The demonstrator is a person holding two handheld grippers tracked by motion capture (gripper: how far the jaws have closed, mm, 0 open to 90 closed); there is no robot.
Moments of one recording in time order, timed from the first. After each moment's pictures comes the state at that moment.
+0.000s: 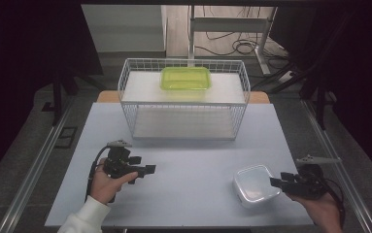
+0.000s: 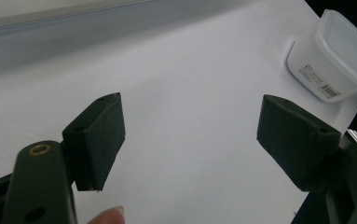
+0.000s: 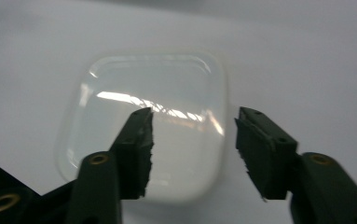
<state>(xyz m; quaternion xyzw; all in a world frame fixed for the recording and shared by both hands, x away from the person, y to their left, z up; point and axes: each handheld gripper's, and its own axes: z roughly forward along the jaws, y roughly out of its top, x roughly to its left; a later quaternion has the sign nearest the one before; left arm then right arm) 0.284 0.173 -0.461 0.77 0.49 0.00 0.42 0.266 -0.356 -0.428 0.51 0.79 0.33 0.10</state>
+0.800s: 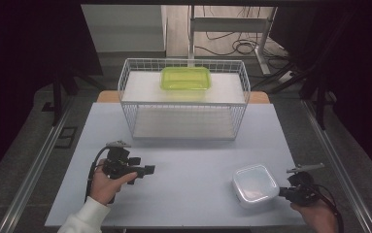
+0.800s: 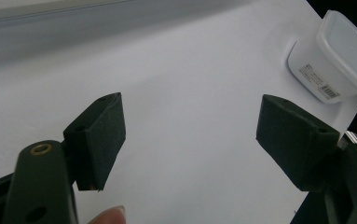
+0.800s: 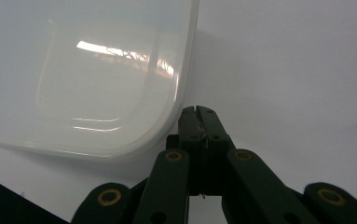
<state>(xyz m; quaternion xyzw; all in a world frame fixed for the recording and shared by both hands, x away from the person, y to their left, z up) 0.283 0.176 -0.465 0.76 0.49 -0.01 0.42 0.267 -0.356 -0.466 0.52 0.82 0.21 0.09</state>
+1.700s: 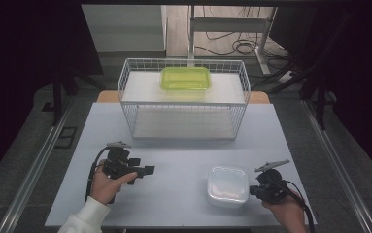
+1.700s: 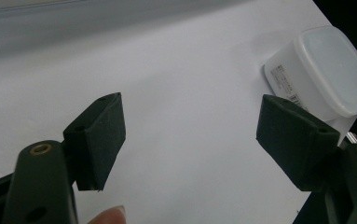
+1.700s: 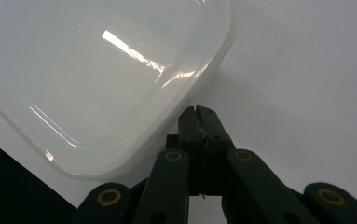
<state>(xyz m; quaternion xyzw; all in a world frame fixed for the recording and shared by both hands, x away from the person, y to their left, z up) 0.285 0.177 -0.470 0.76 0.50 -0.01 0.41 0.269 -0.275 -0.466 0.46 0.86 0.22 0.07</state>
